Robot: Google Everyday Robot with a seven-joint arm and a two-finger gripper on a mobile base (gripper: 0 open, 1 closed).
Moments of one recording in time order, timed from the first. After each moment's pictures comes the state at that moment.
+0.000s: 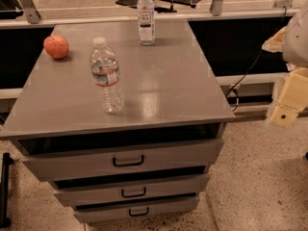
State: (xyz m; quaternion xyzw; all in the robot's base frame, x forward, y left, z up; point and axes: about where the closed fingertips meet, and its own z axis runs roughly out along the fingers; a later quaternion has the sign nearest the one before) arm 0.438 -0.217 0.976 -0.60 0.78 -0.03 0.16
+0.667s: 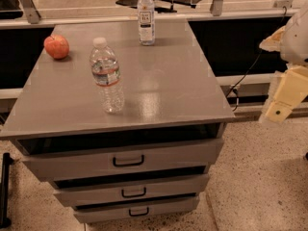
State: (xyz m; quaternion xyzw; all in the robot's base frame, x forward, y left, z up) arm 0.451 -0.217 0.972 -0.60 0.78 -0.02 0.18
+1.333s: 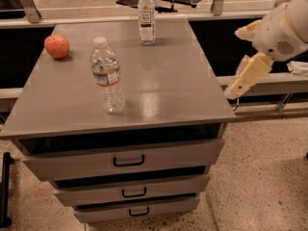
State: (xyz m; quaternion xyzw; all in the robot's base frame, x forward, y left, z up) arm 0.547 -0.194 0.951 -0.58 0.75 0.05 0.31
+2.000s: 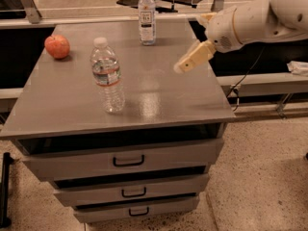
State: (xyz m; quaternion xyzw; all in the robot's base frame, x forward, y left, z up) arm 0.653 -0.098 0.950 -0.53 0.69 0.12 0.47
